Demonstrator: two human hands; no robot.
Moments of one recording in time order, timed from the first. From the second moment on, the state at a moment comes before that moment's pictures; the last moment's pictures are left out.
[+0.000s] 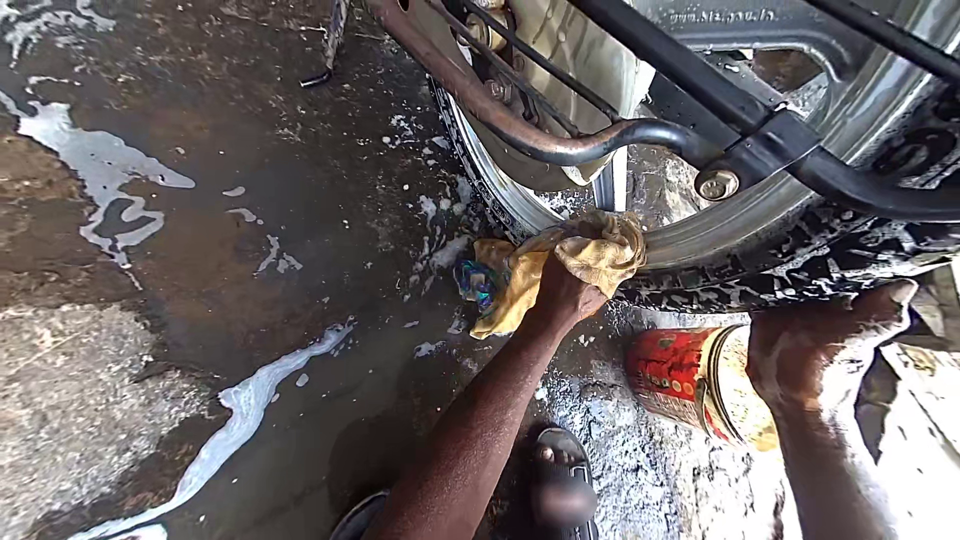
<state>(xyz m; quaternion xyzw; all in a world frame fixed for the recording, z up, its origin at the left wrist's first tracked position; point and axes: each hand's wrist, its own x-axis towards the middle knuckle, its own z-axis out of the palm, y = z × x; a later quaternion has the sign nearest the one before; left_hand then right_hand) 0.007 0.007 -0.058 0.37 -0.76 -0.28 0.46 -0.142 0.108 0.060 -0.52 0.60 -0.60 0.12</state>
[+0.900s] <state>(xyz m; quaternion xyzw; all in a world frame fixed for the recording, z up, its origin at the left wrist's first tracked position) -0.021 -0.021 -0.007 0.52 -0.64 -0.47 0.30 -0.126 0.112 0.071 -0.48 0.63 -0.60 0.11</state>
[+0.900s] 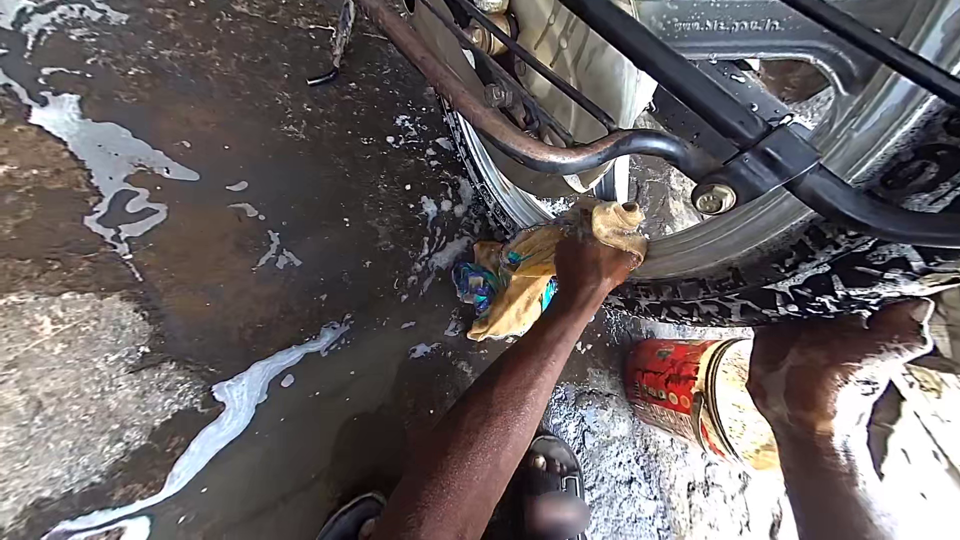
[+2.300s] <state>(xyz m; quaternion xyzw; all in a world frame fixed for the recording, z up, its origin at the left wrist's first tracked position) -0.024 -0.096 0.033 0.09 -0.98 -0.15 0.07 -0.149 0.101 0.053 -0.50 0.58 -0.64 0.09</state>
